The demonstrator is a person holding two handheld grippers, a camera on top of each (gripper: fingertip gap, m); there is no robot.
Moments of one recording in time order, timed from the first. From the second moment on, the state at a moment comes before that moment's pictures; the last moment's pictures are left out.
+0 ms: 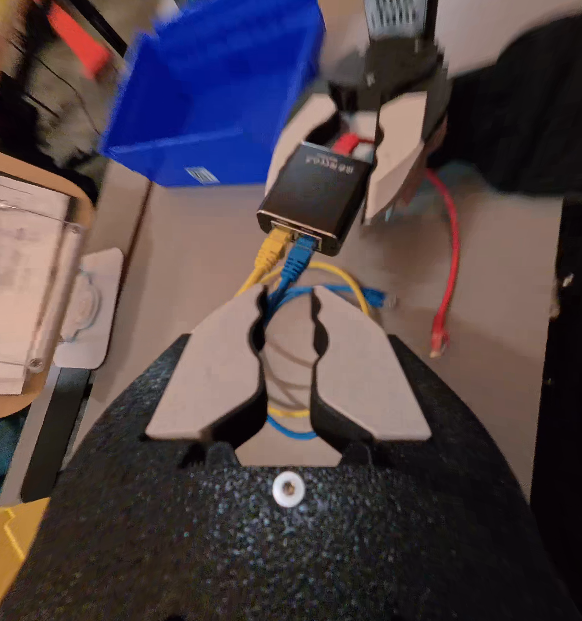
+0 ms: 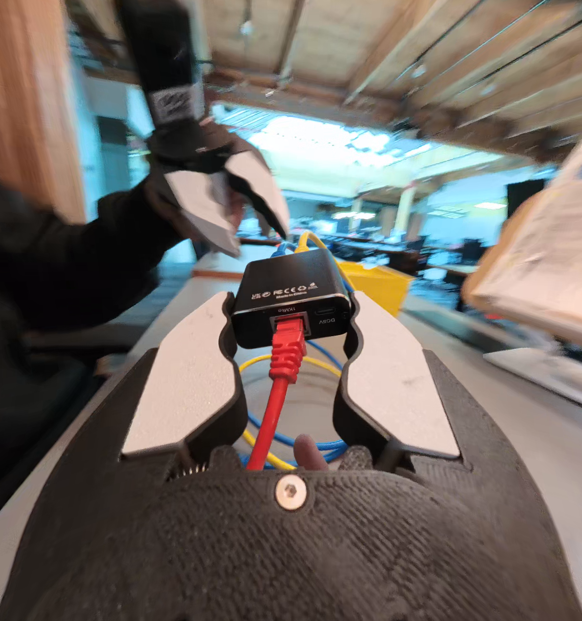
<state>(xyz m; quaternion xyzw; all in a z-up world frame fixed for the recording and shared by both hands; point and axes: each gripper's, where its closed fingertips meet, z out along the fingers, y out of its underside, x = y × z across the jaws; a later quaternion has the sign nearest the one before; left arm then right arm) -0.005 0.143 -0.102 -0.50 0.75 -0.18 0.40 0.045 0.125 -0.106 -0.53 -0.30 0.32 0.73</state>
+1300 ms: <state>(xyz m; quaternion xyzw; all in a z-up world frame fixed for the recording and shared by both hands) -0.086 0.189 -0.202 -0.62 0.56 -0.33 0.43 0.358 0.211 -0.036 -0.65 -0.02 -0.16 0.74</state>
